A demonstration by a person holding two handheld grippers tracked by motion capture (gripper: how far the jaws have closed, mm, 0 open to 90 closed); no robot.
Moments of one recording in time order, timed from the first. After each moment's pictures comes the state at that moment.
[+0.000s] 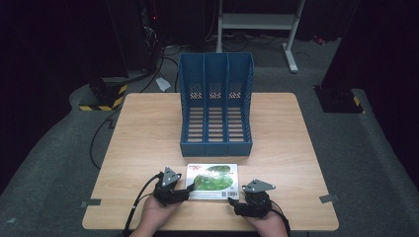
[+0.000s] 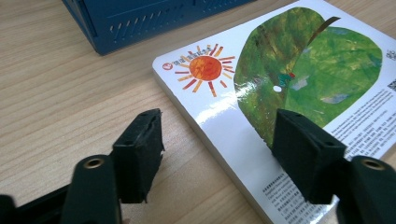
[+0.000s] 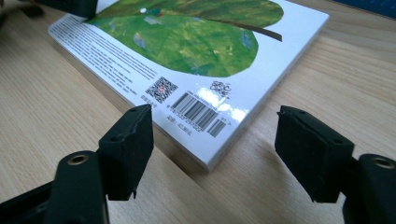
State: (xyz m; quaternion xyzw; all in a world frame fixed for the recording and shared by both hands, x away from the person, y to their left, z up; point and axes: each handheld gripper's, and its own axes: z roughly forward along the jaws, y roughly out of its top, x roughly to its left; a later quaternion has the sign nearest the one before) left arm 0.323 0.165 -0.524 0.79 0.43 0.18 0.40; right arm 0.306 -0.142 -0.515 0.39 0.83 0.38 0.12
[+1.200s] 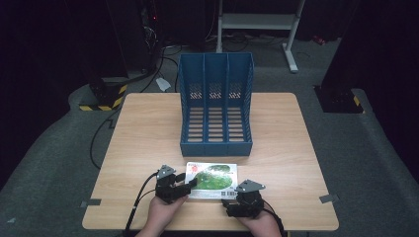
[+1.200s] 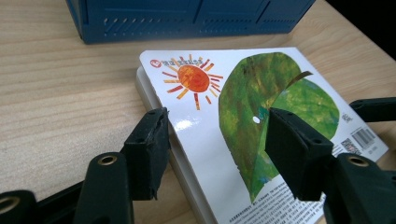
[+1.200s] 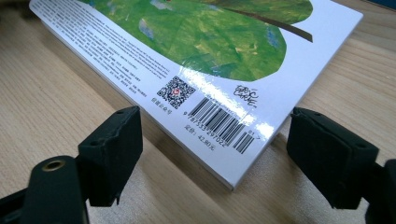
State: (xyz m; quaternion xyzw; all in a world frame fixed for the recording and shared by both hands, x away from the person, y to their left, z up) left arm 0.329 0.166 -0.520 0.71 0.51 0.09 0.47; right arm 0.307 -0.120 -0.521 0.38 0.84 0.36 0.13
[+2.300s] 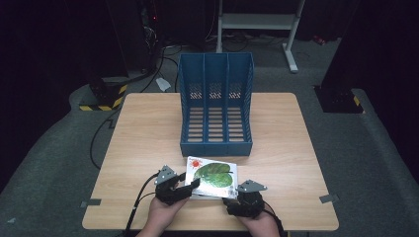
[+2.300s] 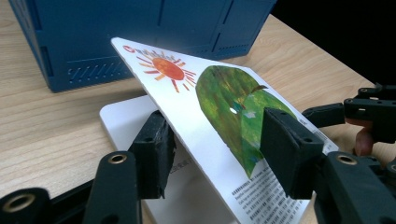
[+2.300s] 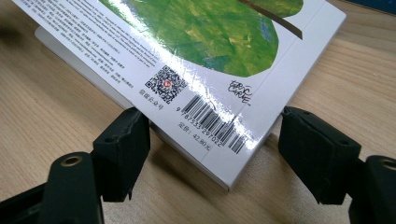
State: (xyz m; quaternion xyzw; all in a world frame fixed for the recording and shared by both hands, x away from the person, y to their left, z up) left arm 0.319 0.162 -0.506 0.72 0.45 0.11 0.52; right arm 0.305 -0.121 -0.522 0.40 0.83 0.37 0.13
